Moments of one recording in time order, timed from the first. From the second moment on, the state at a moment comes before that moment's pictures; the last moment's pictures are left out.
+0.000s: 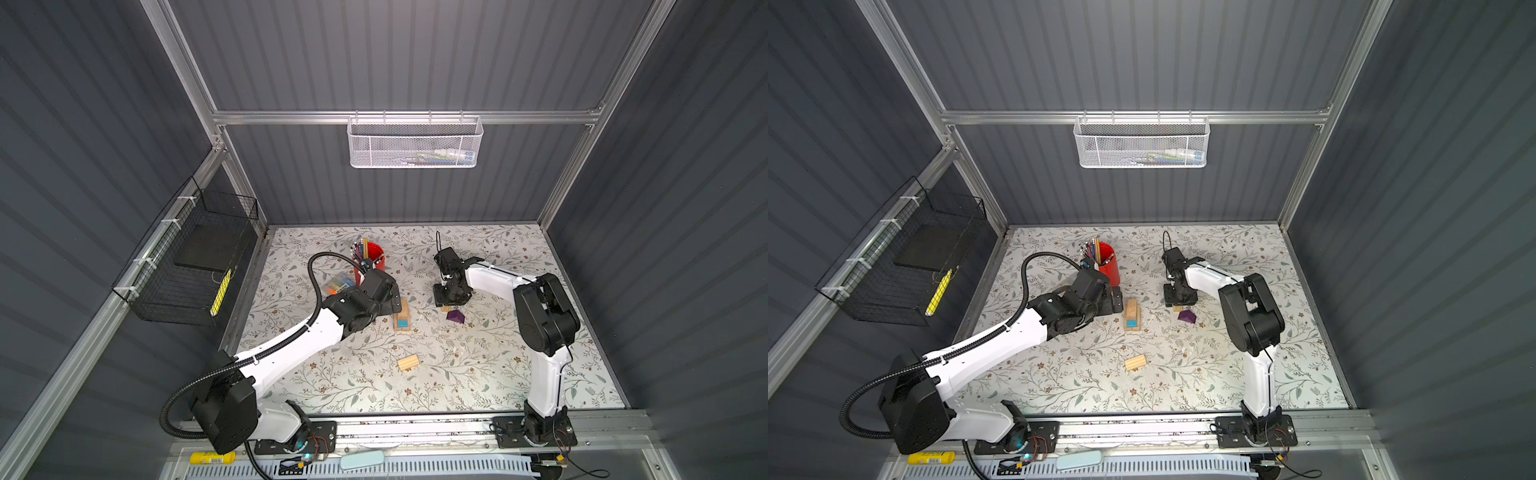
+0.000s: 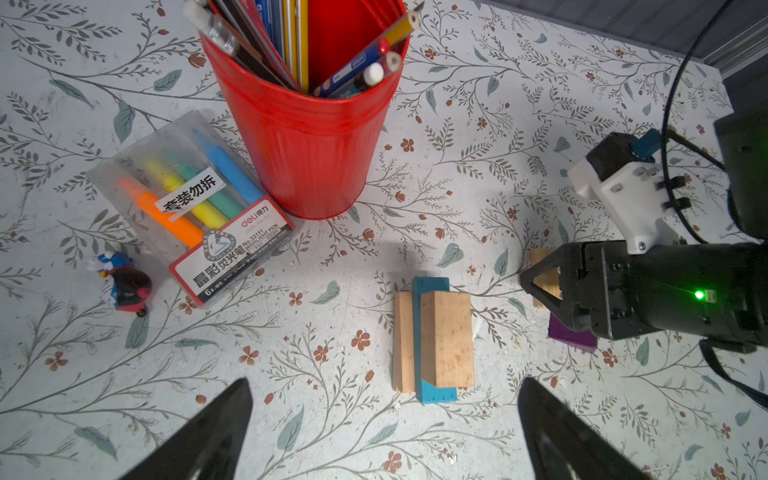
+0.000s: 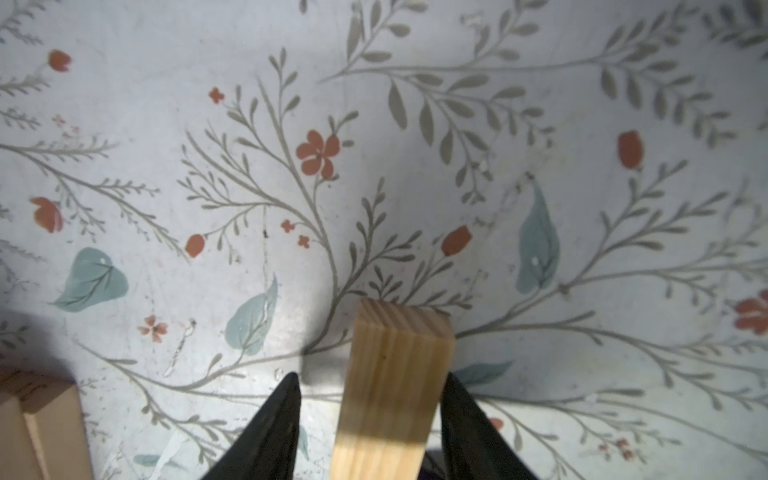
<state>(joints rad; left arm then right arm) -0.79 1.38 1.06 -0.53 -0.33 -0.69 0.46 2.02 1.40 -0.71 0.00 0.34</state>
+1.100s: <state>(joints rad) -0.78 1.33 1.02 -0.53 -0.34 -0.72 0.50 1.99 1.43 -0.79 0.08 0.42</state>
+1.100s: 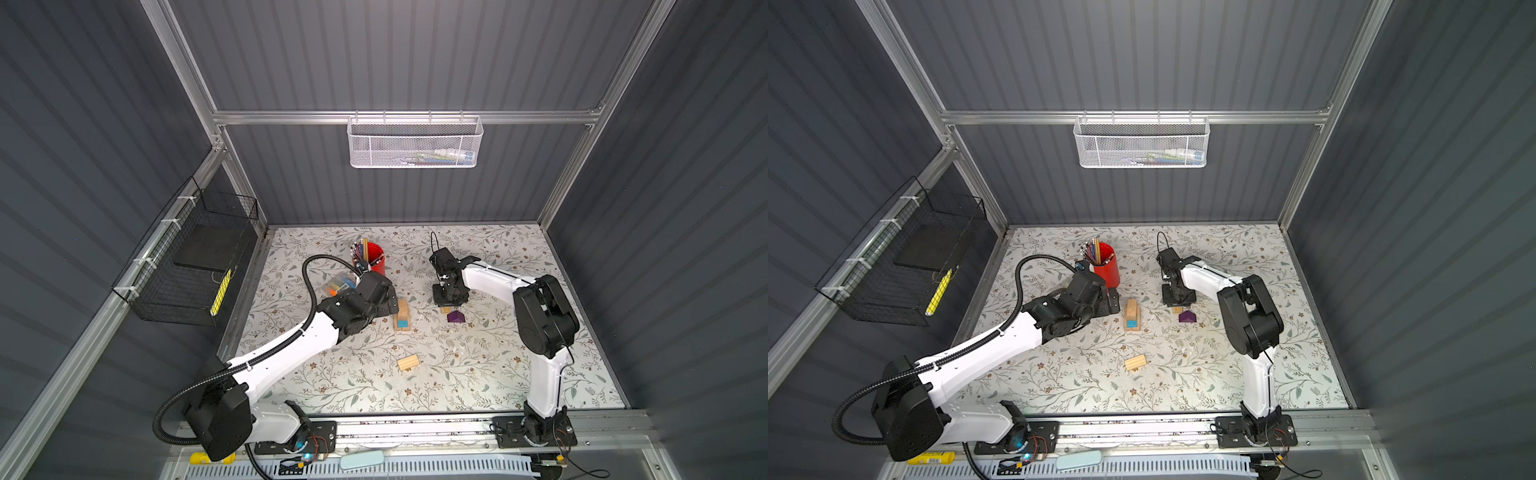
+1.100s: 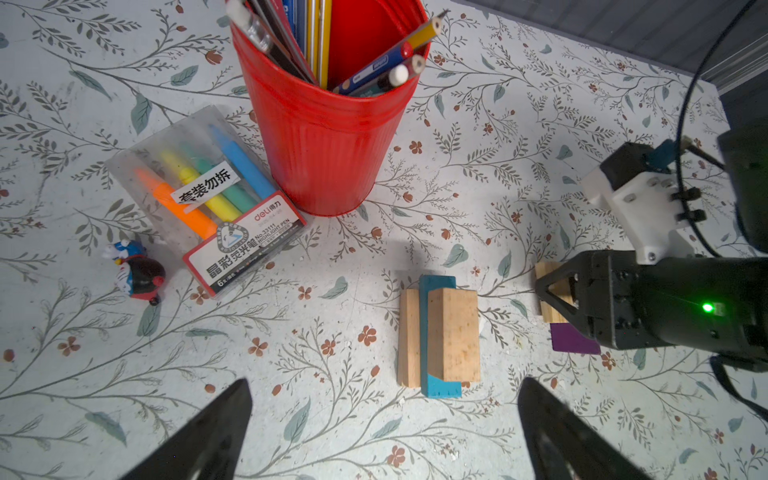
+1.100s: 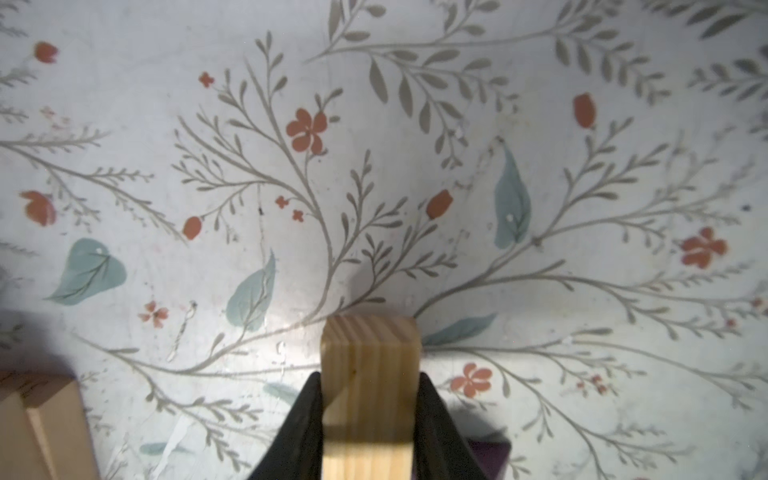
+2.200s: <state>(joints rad) -0.78 1.07 0.80 -0.61 -0.46 -0.82 0.80 2.03 1.80 -1.08 0.06 0.75</state>
